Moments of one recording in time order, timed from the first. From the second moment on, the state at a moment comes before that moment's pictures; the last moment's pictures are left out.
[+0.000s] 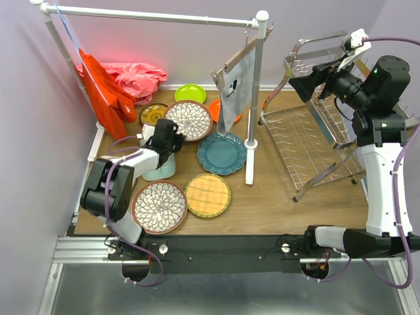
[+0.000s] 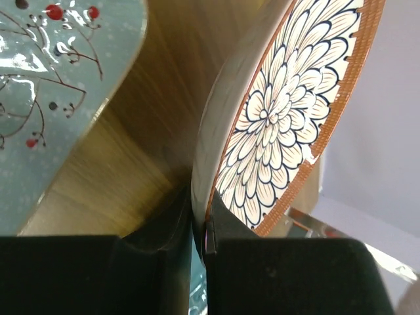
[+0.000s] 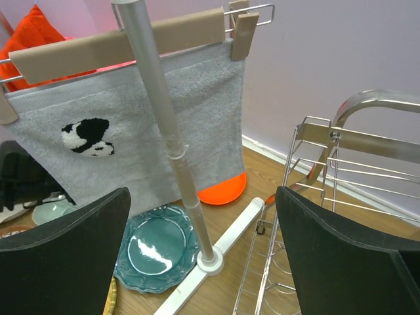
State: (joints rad) left arm -0.31 1.68 0.88 0.14 -0.14 -1.48; right arm 0.01 1.27 1.70 -0.46 -0.61 0.01
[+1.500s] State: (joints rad) left arm -0.21 0.63 0.62 -0.26 0.59 -0.65; right arm 0.01 1.29 1.71 -0.74 -1.13 -0.10
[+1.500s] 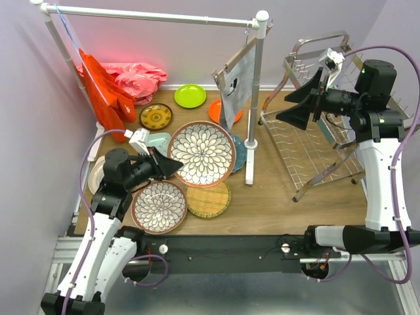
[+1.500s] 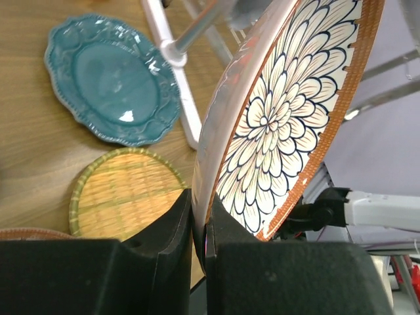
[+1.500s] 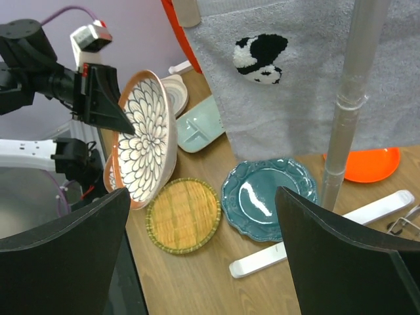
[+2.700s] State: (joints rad) left arm -0.66 0.99 1.16 -0.32 0.24 -0.49; right arm 0.13 1.36 1.85 -0.87 -1.08 -0.06
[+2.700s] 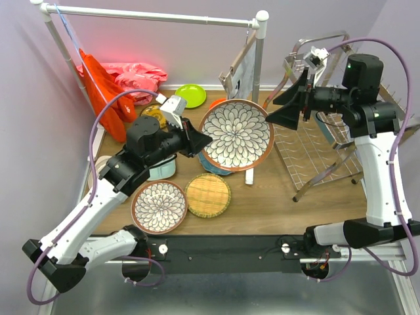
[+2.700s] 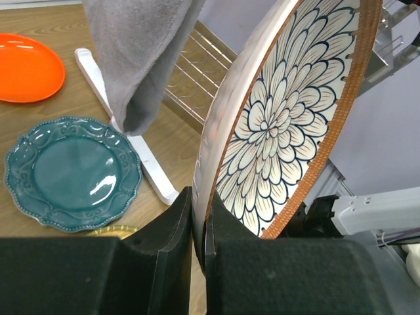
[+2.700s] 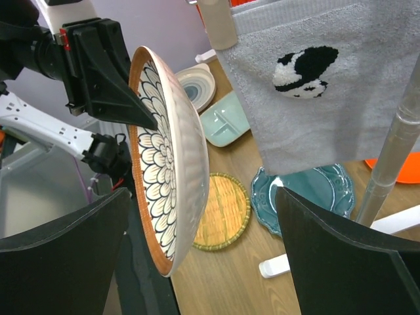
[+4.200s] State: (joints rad) left arm -0.79 1.02 1.19 -0.31 -0.04 -0.59; right arm 0.40 1.43 1.91 -0.93 -0.59 -0.10
